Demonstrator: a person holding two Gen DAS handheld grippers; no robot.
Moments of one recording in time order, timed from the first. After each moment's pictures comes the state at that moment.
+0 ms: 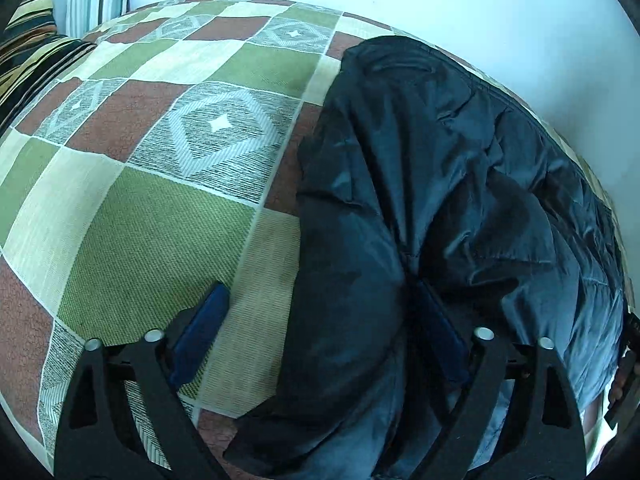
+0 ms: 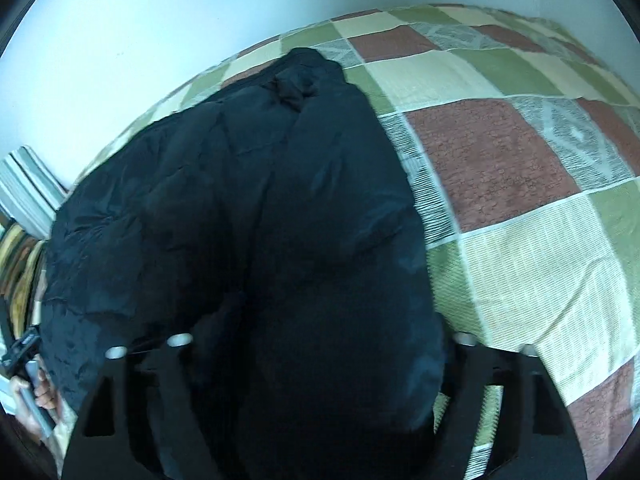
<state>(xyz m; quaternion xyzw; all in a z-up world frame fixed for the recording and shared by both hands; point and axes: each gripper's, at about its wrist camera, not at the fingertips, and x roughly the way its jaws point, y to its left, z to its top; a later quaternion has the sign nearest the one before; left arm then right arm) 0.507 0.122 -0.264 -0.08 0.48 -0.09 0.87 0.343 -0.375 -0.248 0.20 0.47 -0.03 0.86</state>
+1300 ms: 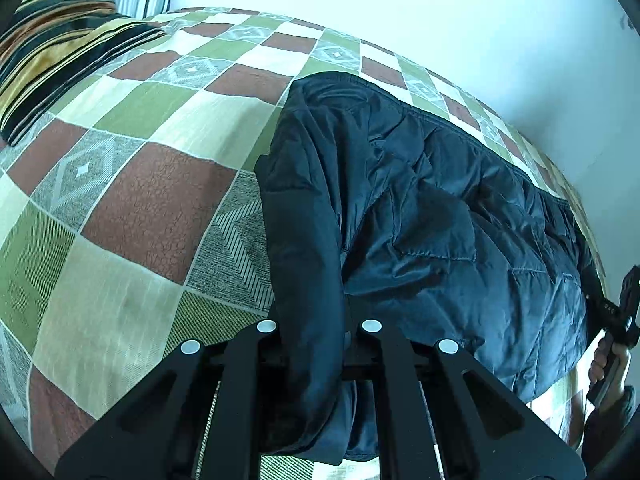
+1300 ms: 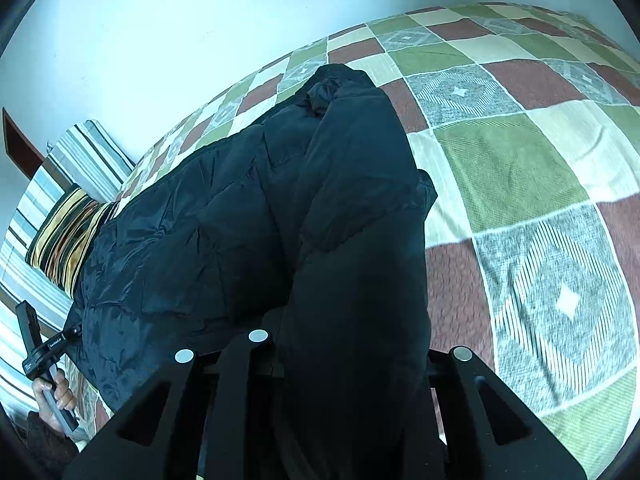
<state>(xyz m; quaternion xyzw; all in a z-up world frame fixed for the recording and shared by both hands) 0.351 0.240 -0.226 -0.11 0.46 -0.11 0.88 0.226 -0.280 -0.227 0.22 0.44 0.05 0.87</state>
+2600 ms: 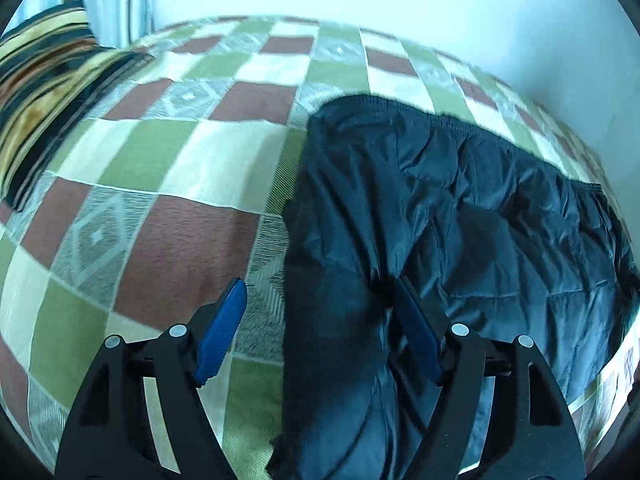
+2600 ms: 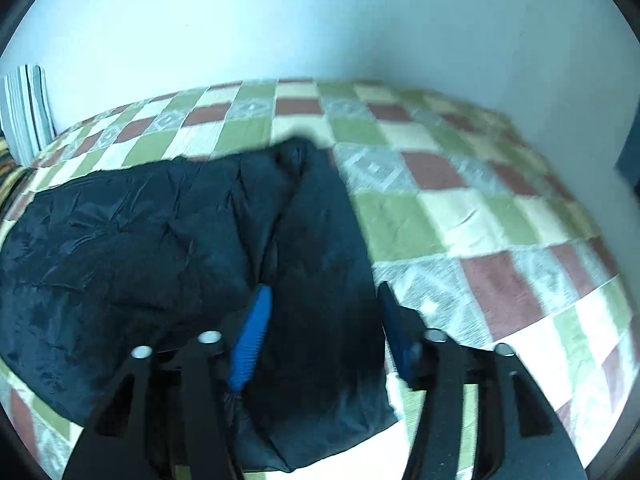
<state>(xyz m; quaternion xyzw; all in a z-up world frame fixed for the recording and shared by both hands) 0.397 0.243 -0.219 -0.02 0.49 -0.11 0.87 0.186 -0.243 -0.162 0.01 0.40 -0.15 0.91</state>
